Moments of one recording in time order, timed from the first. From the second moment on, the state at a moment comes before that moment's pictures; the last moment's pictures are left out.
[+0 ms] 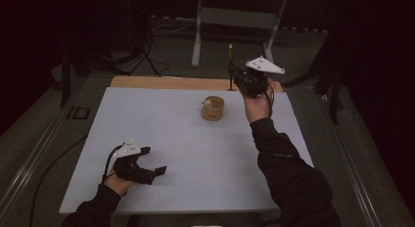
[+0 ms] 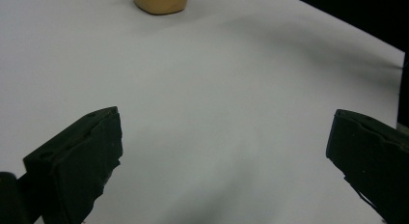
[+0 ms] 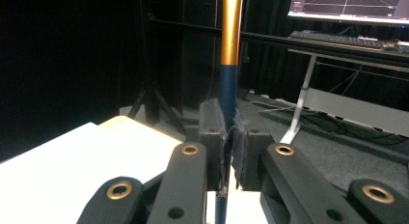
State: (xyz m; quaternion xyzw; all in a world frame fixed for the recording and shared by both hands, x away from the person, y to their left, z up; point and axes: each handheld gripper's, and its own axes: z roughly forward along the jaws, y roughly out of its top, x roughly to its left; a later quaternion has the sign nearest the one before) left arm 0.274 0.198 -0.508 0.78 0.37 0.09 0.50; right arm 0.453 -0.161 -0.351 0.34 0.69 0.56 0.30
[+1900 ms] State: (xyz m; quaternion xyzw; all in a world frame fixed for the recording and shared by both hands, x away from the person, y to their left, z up) left arm 0.275 0.206 -0.507 0.76 0.38 0.09 0.52; right arm 0.512 -0.129 -0.474 0.43 0.72 0.50 0.22
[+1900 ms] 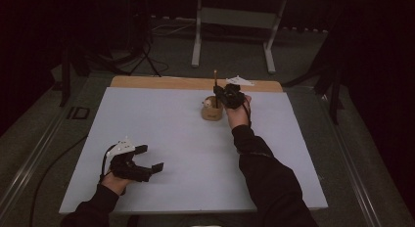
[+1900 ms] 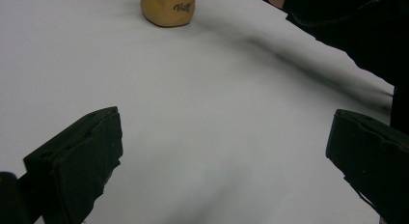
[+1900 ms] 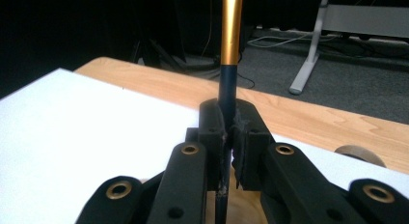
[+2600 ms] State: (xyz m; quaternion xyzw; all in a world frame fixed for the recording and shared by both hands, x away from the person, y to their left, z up) left arm 0.276 0.207 -0.507 0.76 0.38 0.09 0.52; right arm 0.506 -0.130 -0.494 0.43 0.74 0.48 0.21
